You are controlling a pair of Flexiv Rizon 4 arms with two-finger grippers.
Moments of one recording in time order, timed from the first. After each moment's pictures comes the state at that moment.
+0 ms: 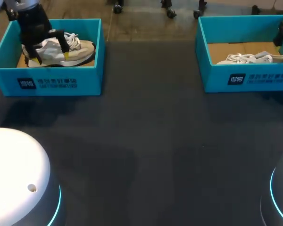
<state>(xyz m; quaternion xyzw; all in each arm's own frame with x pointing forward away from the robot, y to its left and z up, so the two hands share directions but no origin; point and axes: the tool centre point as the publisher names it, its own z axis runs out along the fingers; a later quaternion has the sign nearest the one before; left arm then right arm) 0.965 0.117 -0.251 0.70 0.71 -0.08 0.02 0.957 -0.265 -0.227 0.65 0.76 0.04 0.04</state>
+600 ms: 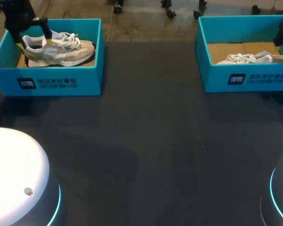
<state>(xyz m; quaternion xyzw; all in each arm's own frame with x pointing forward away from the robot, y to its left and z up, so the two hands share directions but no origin) 1.050 0.188 -0.248 0.68 0.73 -0.03 0.04 0.957 -0.265 -0.227 0.65 0.76 0.04 0.04</state>
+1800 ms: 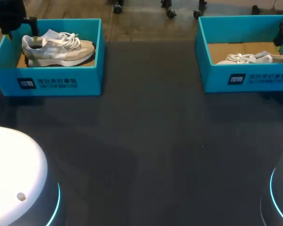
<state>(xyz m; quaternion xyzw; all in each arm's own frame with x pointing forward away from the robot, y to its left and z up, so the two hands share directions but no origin) 1.125 0.259 -0.276 0.71 0.70 0.07 0.01 0.957 -0.265 -0.227 0.65 0.76 0.04 0.04</state>
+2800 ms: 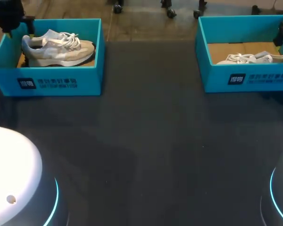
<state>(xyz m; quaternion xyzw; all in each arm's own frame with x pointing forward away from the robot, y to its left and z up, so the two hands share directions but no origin) 1.162 0.281 -0.293 0.70 0.71 0.08 0.01 0.957 -0.265 -0.227 0.65 0.76 0.04 0.04</state>
